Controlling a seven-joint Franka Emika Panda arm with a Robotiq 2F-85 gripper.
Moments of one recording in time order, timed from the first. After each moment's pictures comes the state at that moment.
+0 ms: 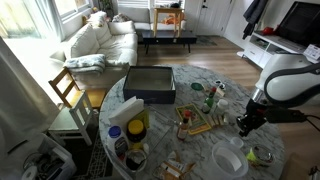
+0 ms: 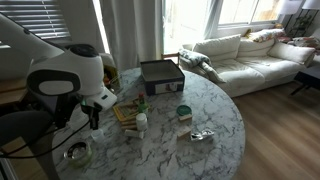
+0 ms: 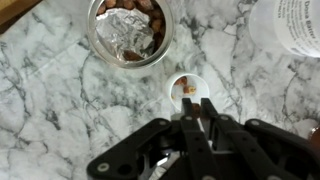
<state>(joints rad) -0.13 -0.13 -0.13 -2.70 0.22 2.44 0.09</state>
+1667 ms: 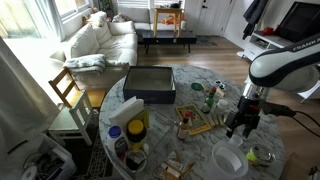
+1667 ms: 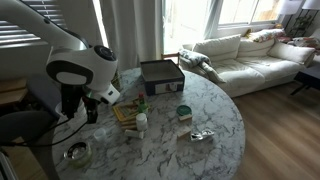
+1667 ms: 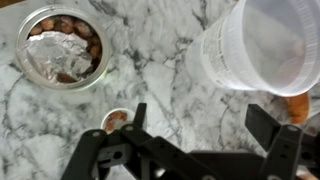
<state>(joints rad) -0.11 -0.05 -0.12 -2.55 0.46 2.14 -0.13</state>
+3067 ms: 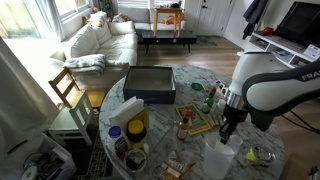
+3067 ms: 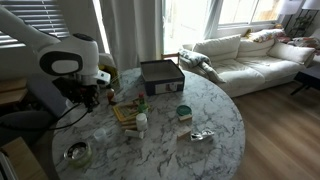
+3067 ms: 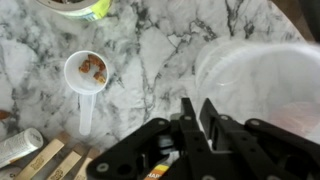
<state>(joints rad) 0.00 -0.06 0.01 -2.58 0.23 2.36 -0.18</state>
